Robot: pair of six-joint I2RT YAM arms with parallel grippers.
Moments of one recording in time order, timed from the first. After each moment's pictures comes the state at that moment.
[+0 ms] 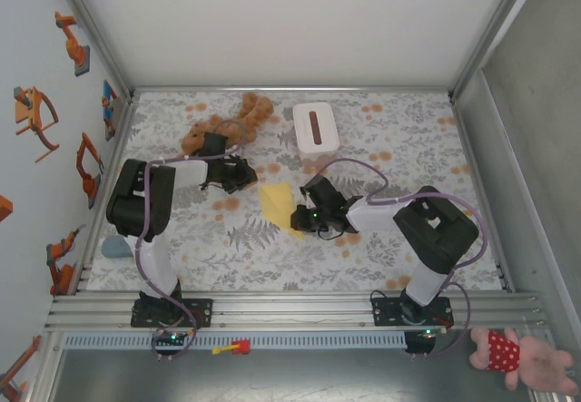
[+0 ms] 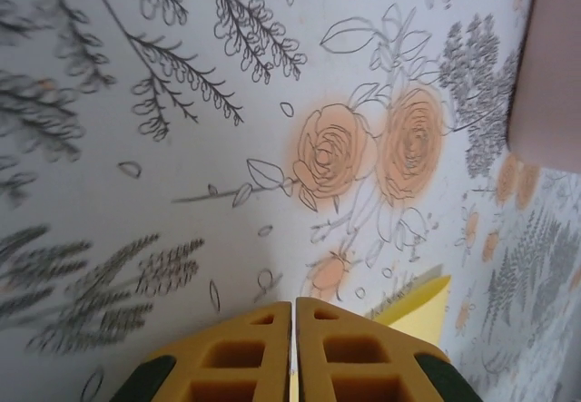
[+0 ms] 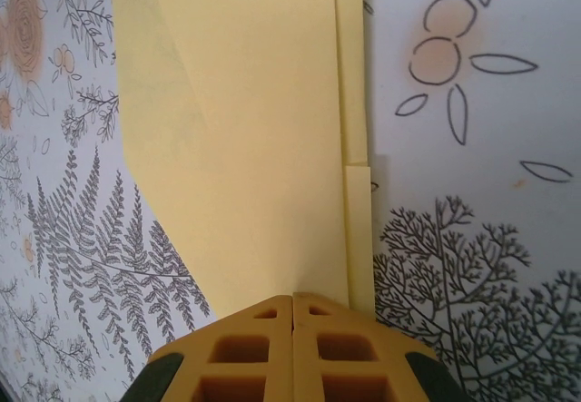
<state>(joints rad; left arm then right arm) -0.33 1.89 1.03 -0.17 0.52 -0.66 0.78 1.72 0.75 0.03 -0.32 0.78</state>
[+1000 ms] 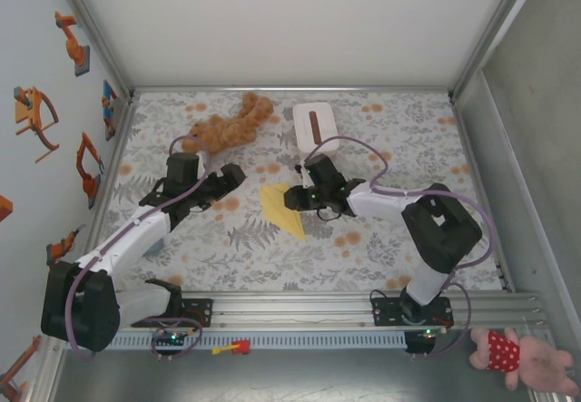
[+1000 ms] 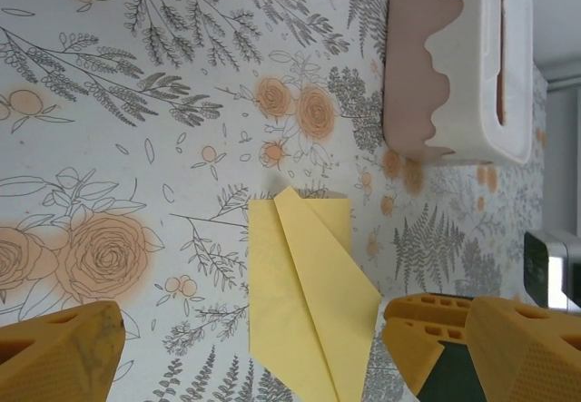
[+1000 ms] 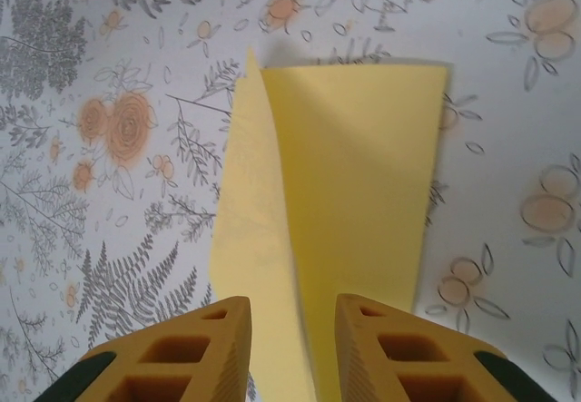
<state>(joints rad) -0.35 1.16 0.66 -0.23 0.28 -0.81 0.72 1.73 0.94 -0.06 -0.31 0.54</state>
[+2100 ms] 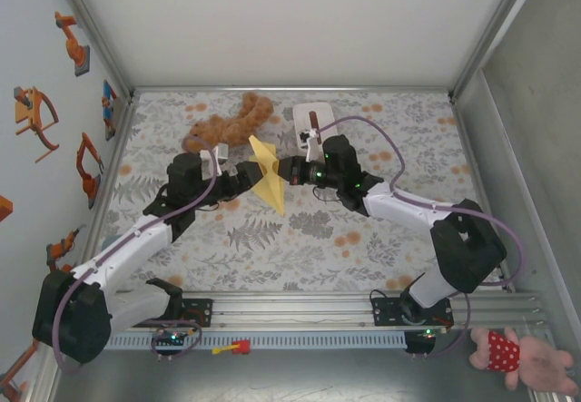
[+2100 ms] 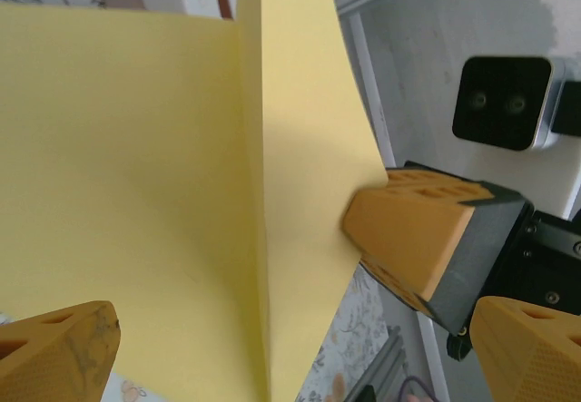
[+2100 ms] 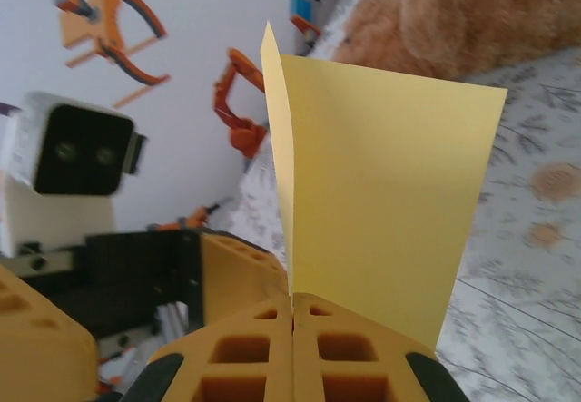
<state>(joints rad) -0.47 1.10 0.62 0.09 0.55 -0.89 0.69 1.54 0.91 0.35 -0.51 0.78</state>
